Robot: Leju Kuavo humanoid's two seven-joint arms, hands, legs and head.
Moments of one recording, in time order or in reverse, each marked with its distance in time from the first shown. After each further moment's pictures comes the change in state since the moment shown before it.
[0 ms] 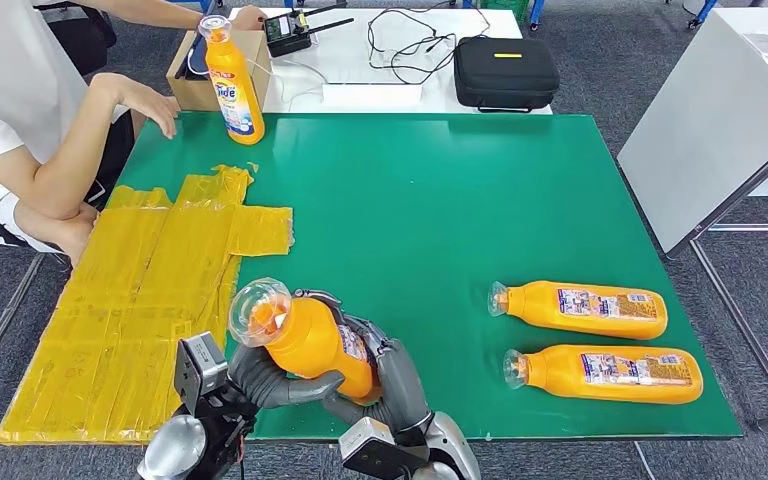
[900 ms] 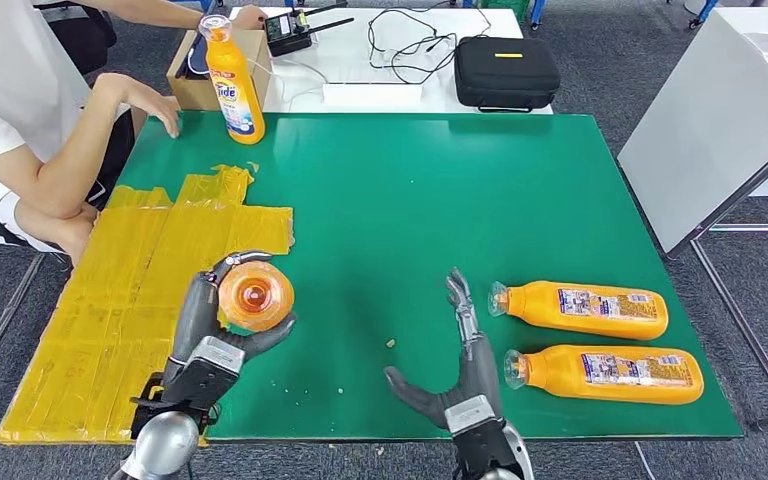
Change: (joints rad) left arm 0.004 0.017 0.125 -0.027 -0.589 0.514 -0.016; right arm 0.177 -0.051 -0.212 -0.340 -0.185 0.039 0.031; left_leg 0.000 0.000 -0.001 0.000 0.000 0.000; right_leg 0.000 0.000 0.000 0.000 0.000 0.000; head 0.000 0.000
